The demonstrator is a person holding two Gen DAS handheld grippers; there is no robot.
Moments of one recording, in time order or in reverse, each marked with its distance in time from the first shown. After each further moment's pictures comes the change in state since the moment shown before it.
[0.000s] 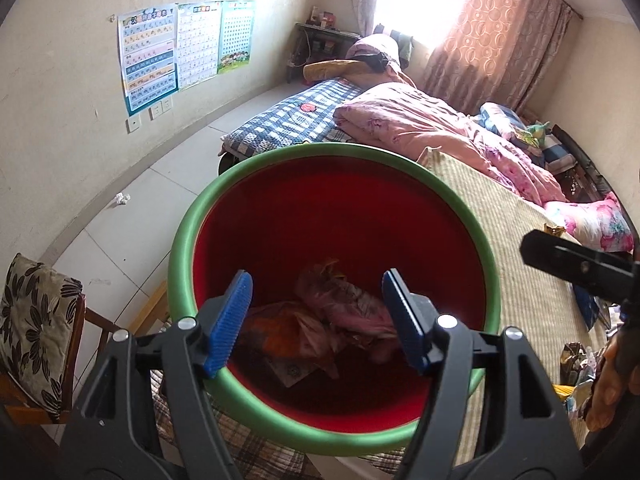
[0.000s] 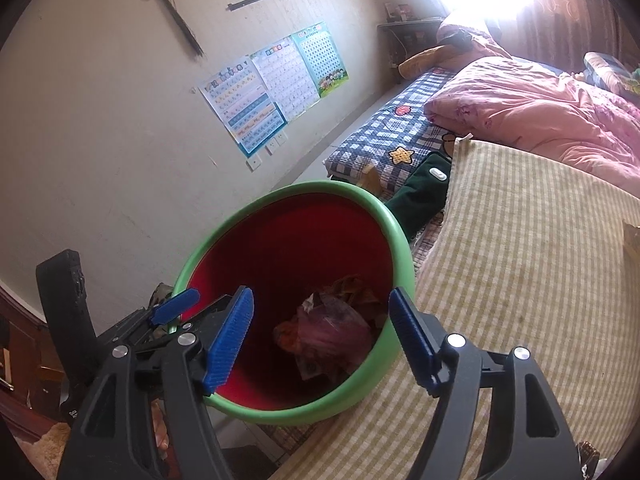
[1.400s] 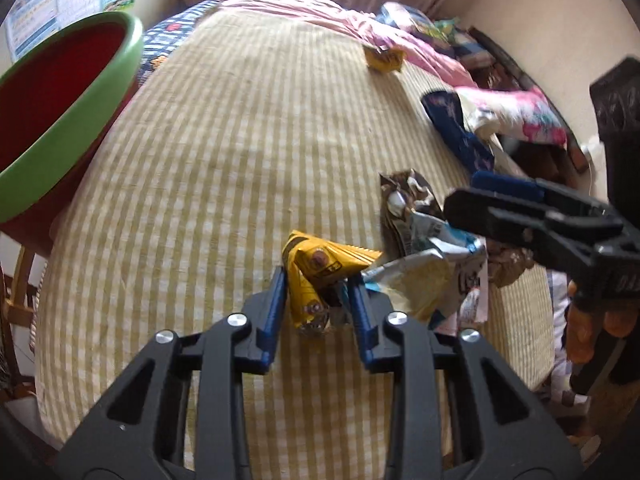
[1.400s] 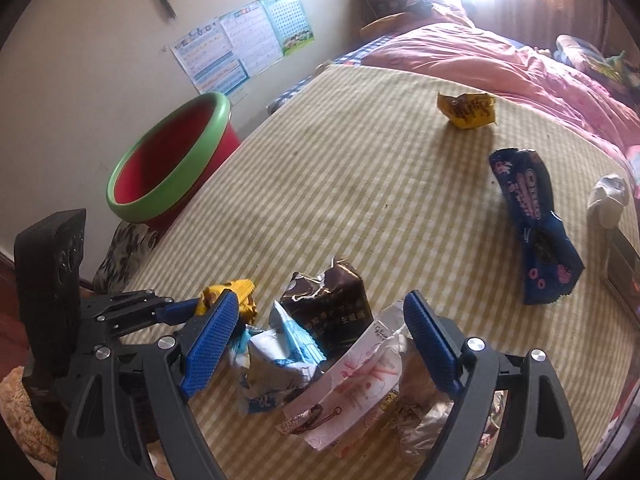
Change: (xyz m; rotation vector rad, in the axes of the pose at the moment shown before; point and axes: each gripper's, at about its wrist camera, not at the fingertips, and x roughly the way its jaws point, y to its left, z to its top) left arm 0.002 -0.217 -0.131 0.161 0.297 -0.265; right arm -0.132 -0.157 -0.117 -0.046 0.161 -0.110
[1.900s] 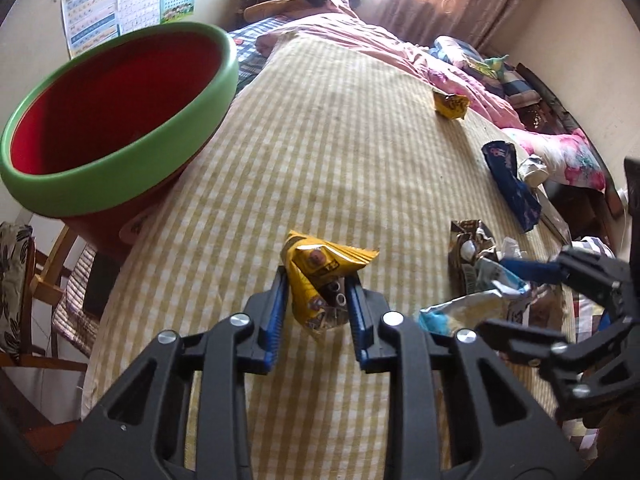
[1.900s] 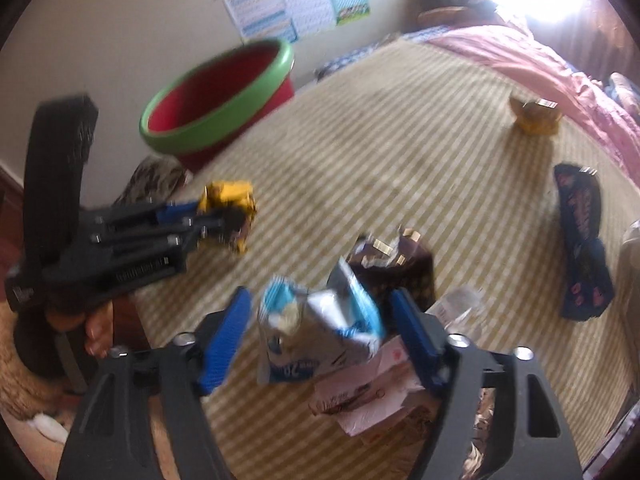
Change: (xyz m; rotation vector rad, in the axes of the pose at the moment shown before) left arm -0.024 0.034 0.004 -0.108 -0.084 0.152; right arm 0.022 0.032 -0.014 -0.204 0.136 0.060
